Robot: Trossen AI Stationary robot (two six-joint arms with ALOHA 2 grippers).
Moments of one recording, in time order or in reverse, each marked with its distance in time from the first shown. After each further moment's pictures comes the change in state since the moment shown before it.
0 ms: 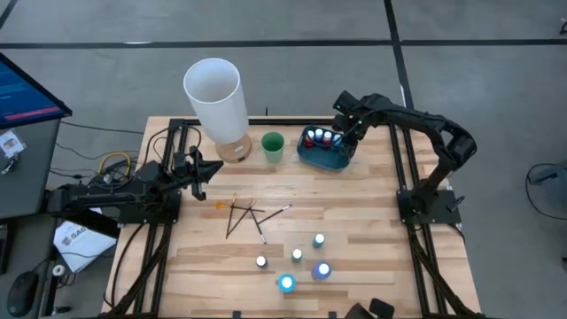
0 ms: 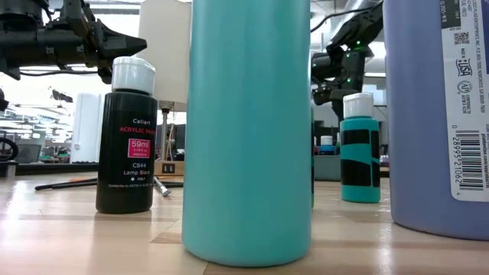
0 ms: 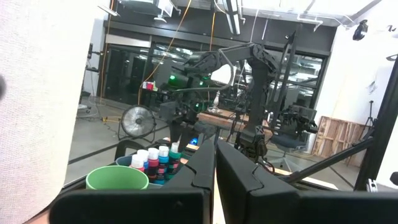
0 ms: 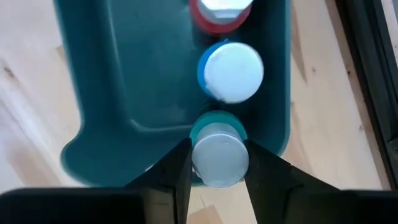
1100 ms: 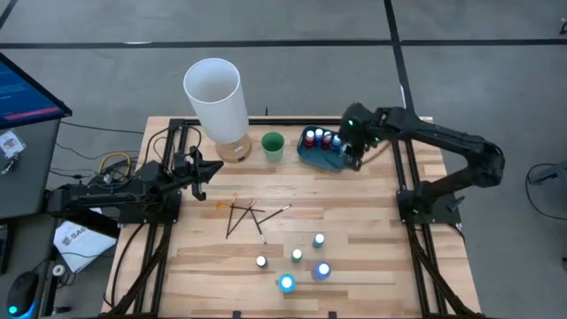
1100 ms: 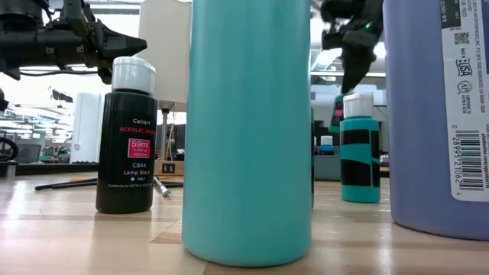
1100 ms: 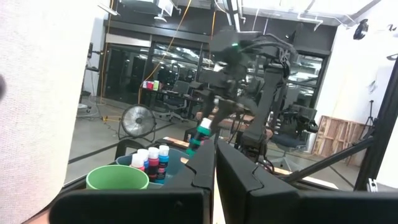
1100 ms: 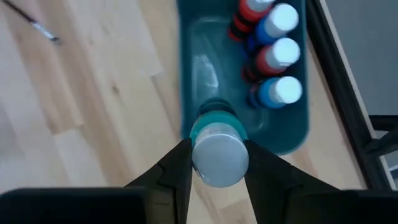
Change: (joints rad) left arm 0.000 0.000 0.000 -0.002 0.000 0.000; right arm 0.276 -0.315 -0.007 -0.069 0.096 0.185
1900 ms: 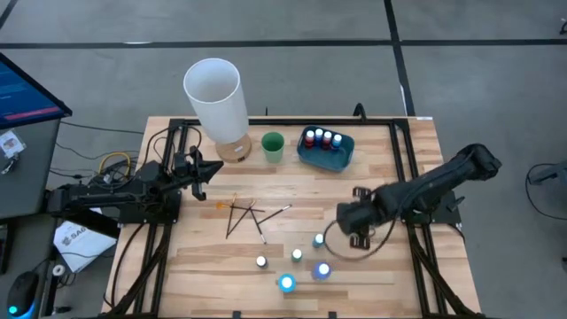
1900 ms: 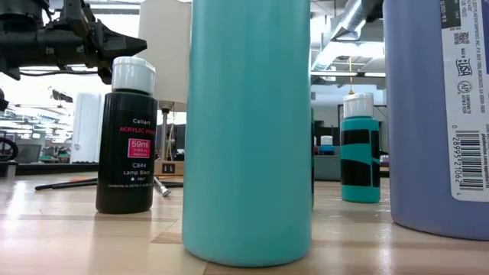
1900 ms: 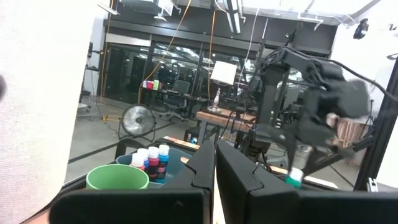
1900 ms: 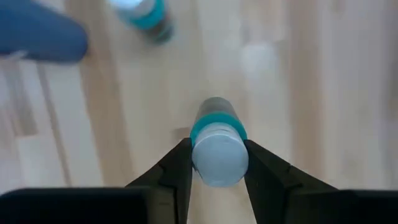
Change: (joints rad) left arm 0.000 0.000 0.000 -0.002 0.000 0.000; right arm 0.860 0.078 -0.123 -0.007 0.068 0.623
